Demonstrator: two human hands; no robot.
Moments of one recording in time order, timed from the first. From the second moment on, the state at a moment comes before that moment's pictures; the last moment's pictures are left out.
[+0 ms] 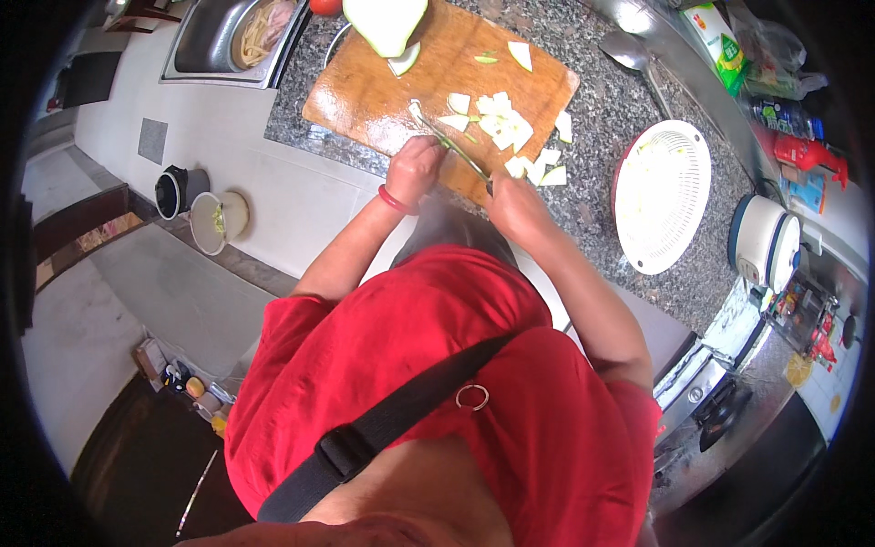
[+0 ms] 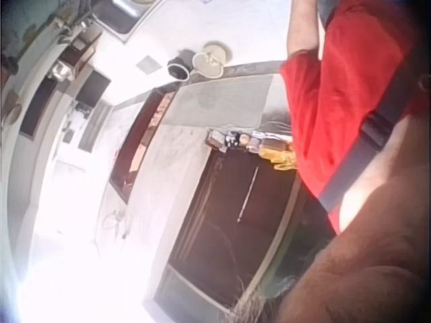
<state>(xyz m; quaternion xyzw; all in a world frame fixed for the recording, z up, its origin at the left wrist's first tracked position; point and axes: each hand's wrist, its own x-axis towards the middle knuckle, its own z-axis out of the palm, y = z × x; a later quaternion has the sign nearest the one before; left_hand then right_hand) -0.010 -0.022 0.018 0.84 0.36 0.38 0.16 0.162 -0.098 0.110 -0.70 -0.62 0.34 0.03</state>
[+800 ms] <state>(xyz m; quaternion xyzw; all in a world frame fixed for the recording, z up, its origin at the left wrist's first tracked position) -0.018 -0.025 0.015 0.85 0.36 0.35 0.16 0.161 -0.107 0.111 -0.71 -0.60 0.36 0.00</state>
